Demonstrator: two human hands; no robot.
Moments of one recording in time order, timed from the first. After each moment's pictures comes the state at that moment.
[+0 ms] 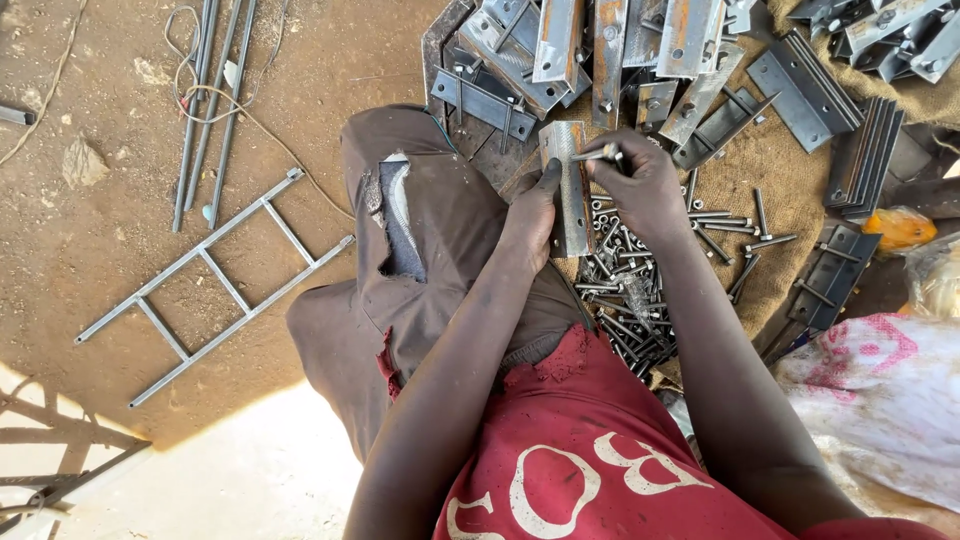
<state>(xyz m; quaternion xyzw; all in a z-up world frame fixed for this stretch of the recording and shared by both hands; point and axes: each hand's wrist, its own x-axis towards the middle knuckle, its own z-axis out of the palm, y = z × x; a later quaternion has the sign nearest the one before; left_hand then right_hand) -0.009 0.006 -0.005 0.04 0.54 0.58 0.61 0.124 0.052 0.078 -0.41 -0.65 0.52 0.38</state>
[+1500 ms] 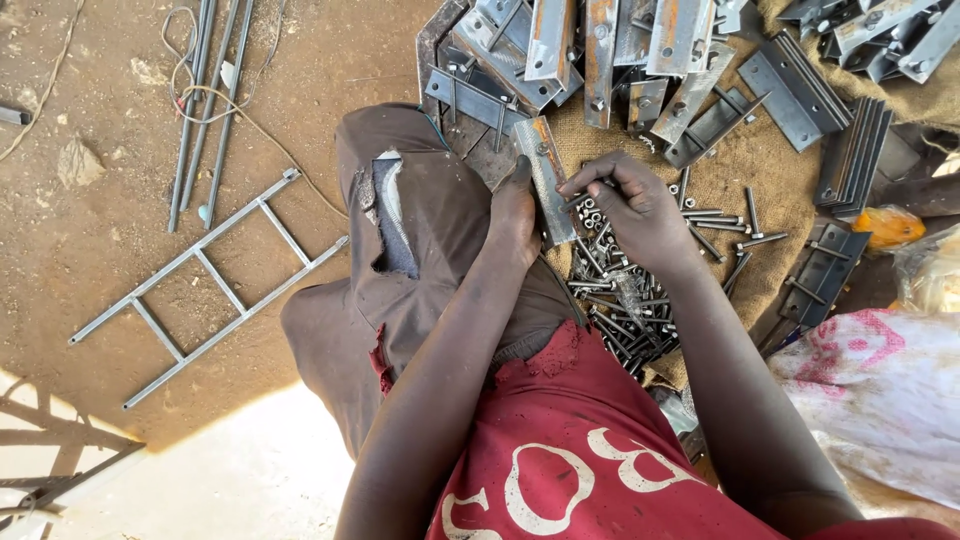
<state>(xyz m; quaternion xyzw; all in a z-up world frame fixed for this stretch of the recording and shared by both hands) -0.017 0.001 0.023 -0.09 0.48 0.63 0.61 0.127 0.017 0.123 -0.30 -0.73 0.51 0.35</state>
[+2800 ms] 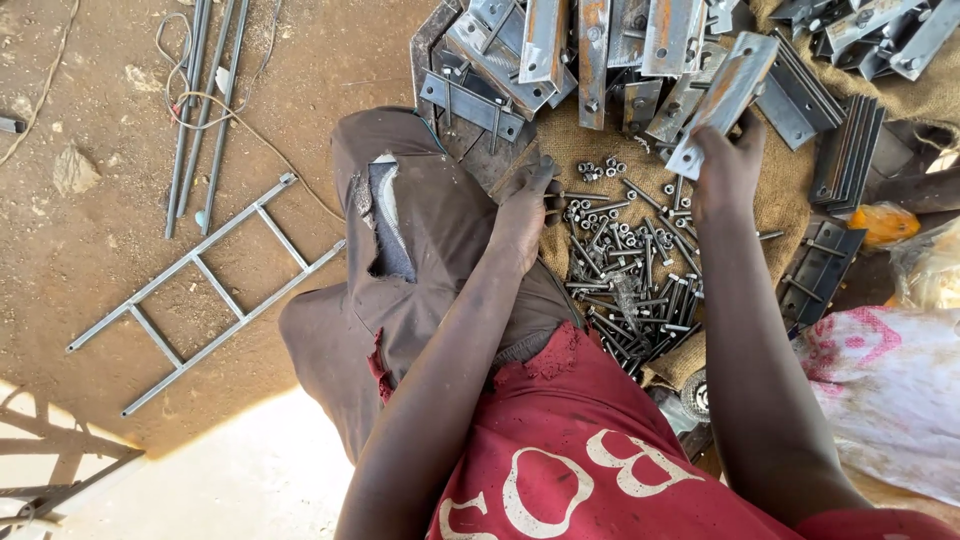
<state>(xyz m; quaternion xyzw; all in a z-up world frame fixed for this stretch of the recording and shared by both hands) -0.009 0.000 0.006 0.11 0.53 0.57 0.61 0.198 0.093 0.060 -0.59 -0.51 0.43 0.45</state>
